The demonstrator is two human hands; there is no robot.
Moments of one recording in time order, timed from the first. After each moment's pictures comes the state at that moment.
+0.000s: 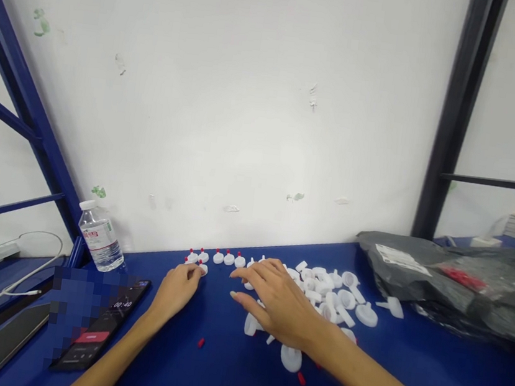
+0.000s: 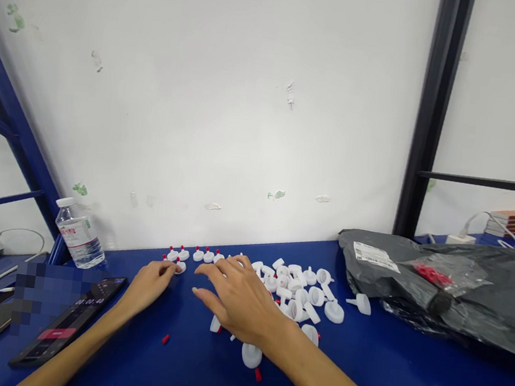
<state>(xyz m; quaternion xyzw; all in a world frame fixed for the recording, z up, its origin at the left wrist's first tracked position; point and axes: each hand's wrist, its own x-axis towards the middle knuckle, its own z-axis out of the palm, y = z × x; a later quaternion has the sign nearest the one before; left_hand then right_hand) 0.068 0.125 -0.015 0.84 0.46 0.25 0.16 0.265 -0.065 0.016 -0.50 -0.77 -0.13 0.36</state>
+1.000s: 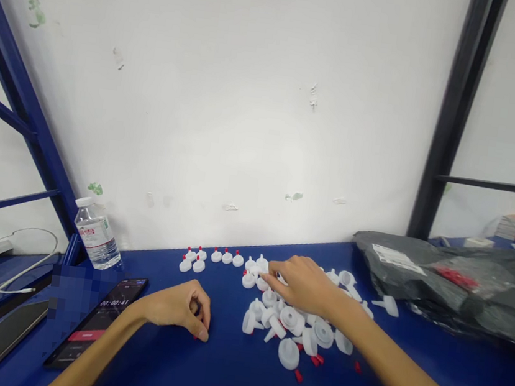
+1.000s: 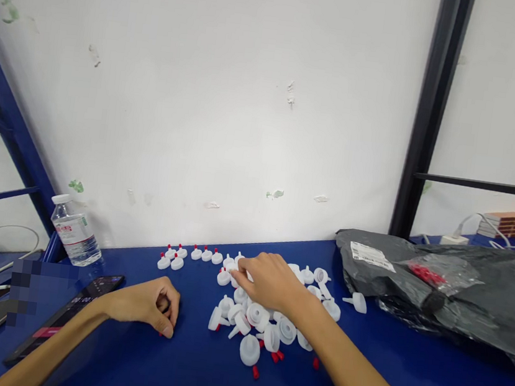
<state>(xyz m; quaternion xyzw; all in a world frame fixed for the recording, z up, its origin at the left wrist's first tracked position) 0.061 0.097 0.013 0.86 0.21 -0.07 0.46 0.316 -0.065 0.024 -0.65 -0.72 -0.10 0.20</state>
